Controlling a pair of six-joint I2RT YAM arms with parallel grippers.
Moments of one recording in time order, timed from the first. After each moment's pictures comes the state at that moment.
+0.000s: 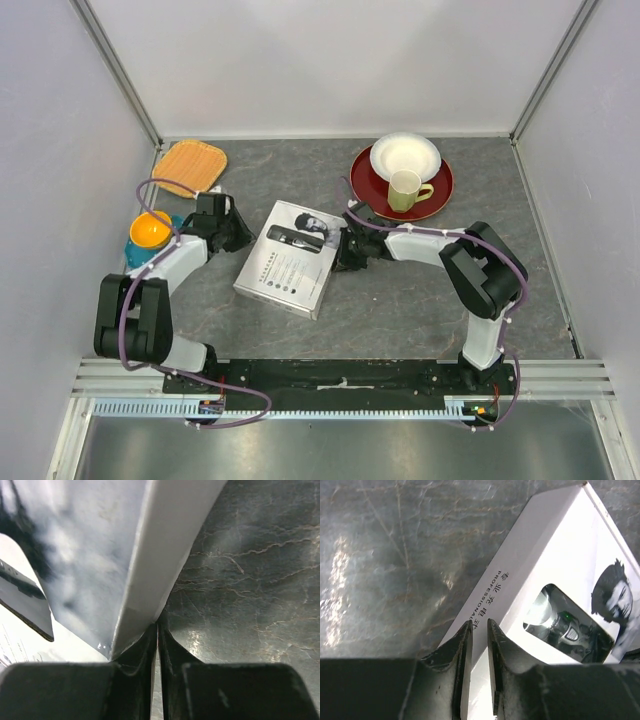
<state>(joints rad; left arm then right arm) -0.13 1.47 0.80 -0.19 0.15 -0.59 0.68 1.87 1.08 -0.19 -0.19 0.83</state>
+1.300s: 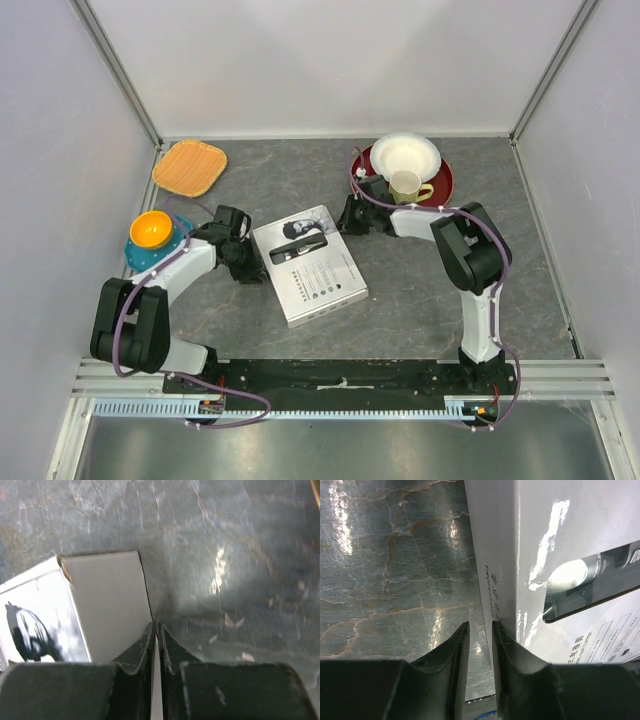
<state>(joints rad) -0.24 1.40 0.78 -0.57 0.22 -0.59 0.50 2.08 1.28 0.04 -0.28 0.67</state>
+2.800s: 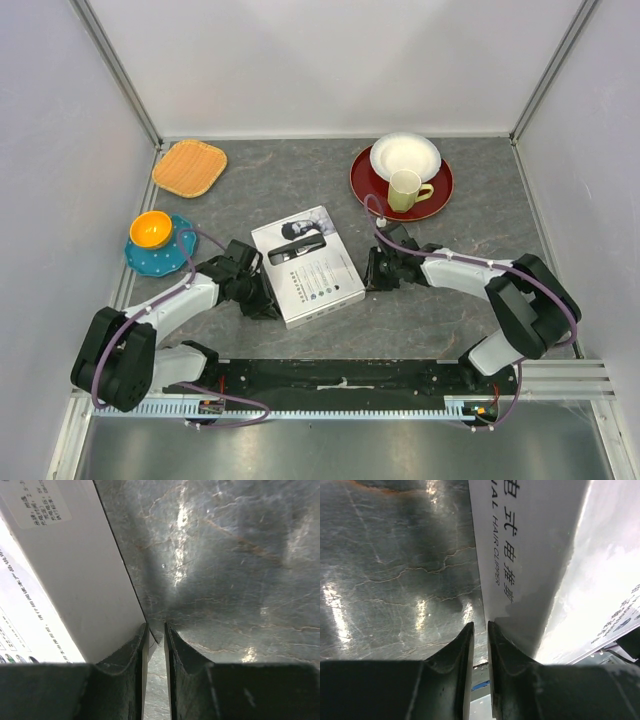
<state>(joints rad) -0.42 1.21 0.52 -0.52 0.32 -0.77 0.62 1.54 0.74 -0.22 -0.16 0.71</state>
